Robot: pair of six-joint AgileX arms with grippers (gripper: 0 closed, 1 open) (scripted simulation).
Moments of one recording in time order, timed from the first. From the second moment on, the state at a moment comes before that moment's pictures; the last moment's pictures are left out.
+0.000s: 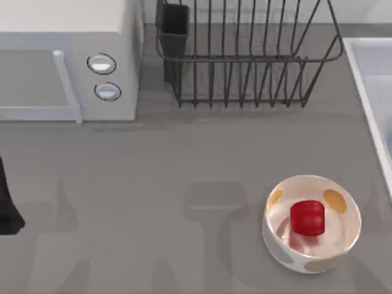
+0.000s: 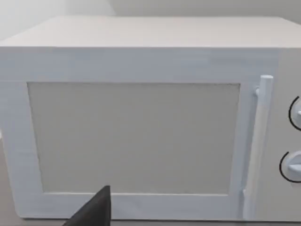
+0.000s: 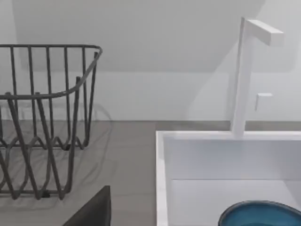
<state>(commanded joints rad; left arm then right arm) 0.00 0.00 0.00 0.00 0.00 0.00 0.00 0.00 0.00 0.00 0.00 0.00</state>
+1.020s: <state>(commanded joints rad) 0.00 0.00 0.00 0.00 0.00 0.00 -0.10 0.97 0.77 -0.52 0.05 -0.14</state>
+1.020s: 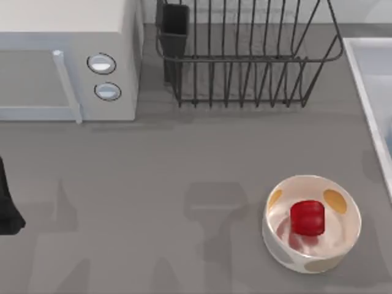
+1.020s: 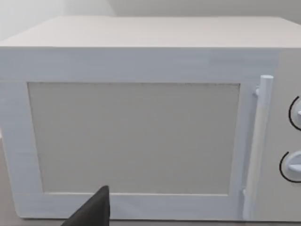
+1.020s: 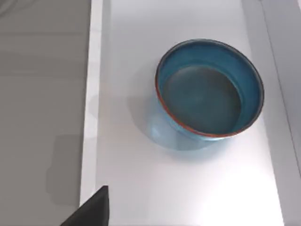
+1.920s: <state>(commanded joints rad) 0.00 0.00 0.00 0.00 0.00 0.00 -0.34 2.37 2.07 -1.20 0.04 -0.34</state>
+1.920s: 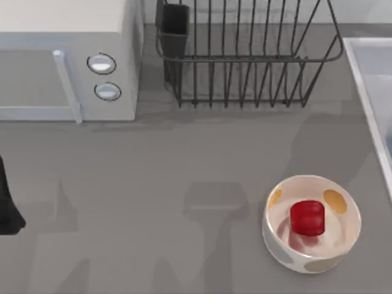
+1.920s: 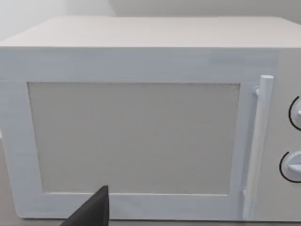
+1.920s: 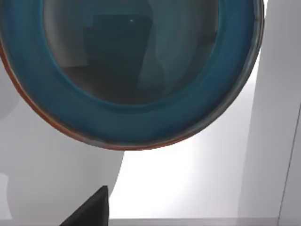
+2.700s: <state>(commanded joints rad) 0.00 0.00 0.00 0.00 0.00 0.00 -0.38 2.57 2.34 -1.25 -0.03 -0.36</state>
